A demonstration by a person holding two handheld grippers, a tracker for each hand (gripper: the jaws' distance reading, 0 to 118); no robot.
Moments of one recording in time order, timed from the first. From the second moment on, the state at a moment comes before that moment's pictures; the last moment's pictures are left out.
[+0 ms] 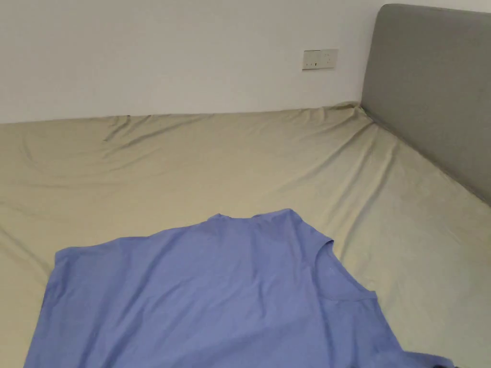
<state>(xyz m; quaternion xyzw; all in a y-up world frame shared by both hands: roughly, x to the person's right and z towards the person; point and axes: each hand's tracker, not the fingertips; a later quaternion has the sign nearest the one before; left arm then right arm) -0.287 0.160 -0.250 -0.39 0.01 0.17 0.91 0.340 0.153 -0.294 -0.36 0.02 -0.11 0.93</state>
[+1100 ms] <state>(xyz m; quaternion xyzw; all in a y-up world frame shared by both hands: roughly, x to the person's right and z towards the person) -0.330 0.181 -0.382 -0.25 0.07 0.10 0.96 0.319 0.187 -0.463 -0.26 0.04 -0.19 0.95</state>
